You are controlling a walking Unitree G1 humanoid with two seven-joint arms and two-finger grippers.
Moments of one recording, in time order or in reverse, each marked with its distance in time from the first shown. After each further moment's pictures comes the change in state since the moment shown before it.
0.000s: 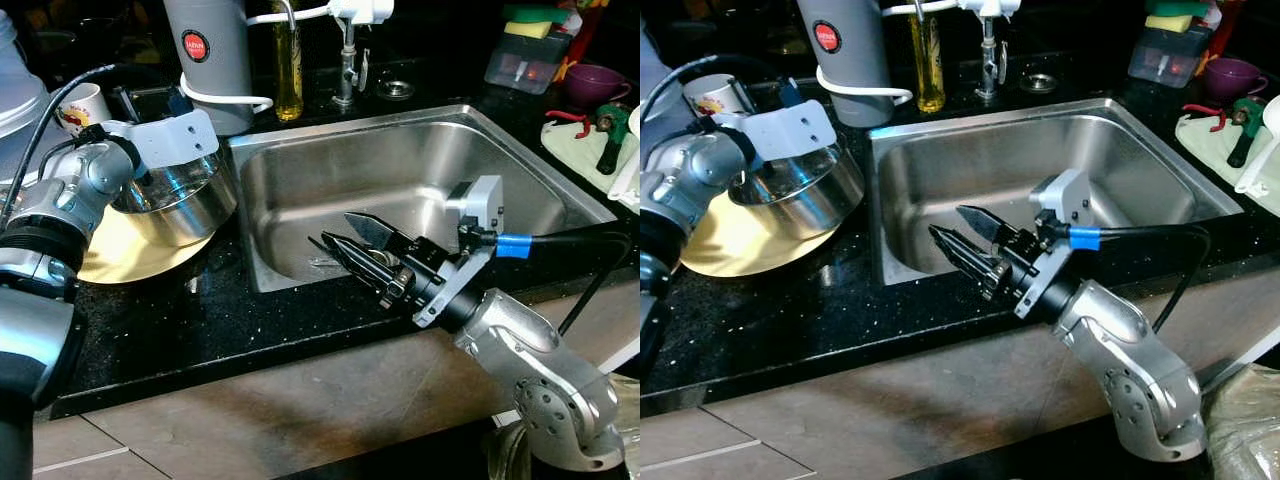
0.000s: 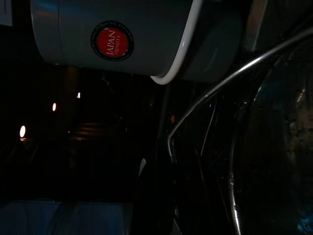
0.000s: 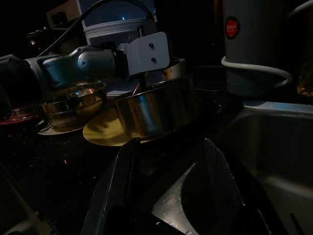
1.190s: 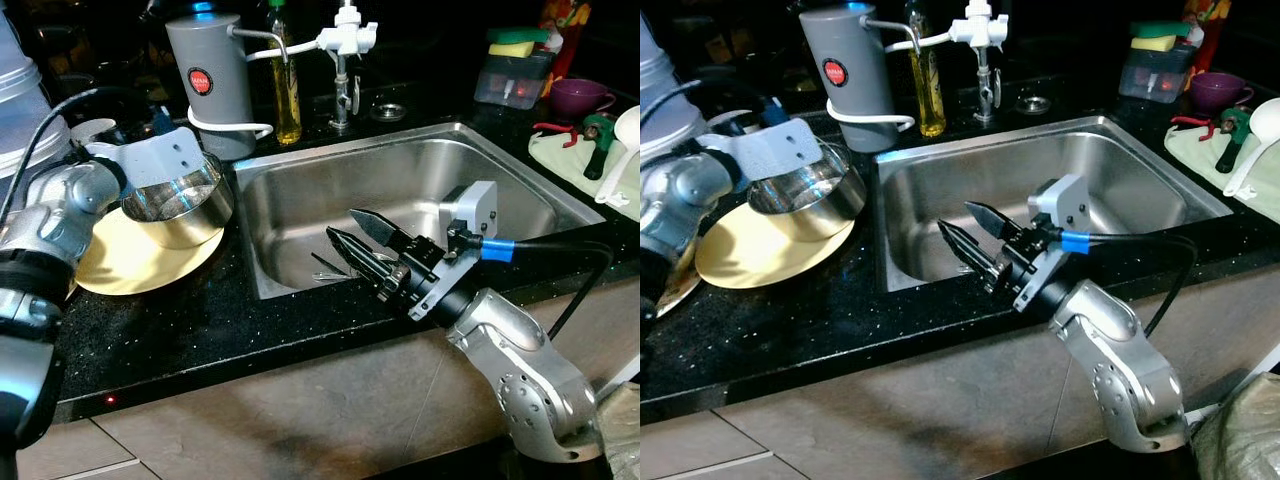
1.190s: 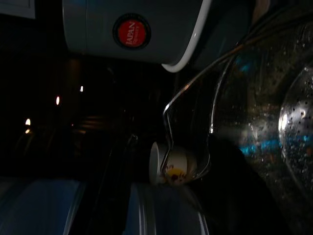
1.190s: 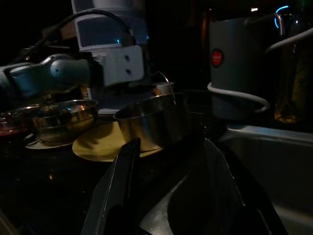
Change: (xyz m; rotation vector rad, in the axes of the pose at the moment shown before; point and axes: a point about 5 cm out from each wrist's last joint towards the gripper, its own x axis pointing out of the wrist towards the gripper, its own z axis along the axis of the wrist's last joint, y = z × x) left arm -0.014 -0.014 -0.015 -0.039 0.051 -0.053; right arm 0.003 -0.007 -0.008 -0.050 -0.028 -0.039
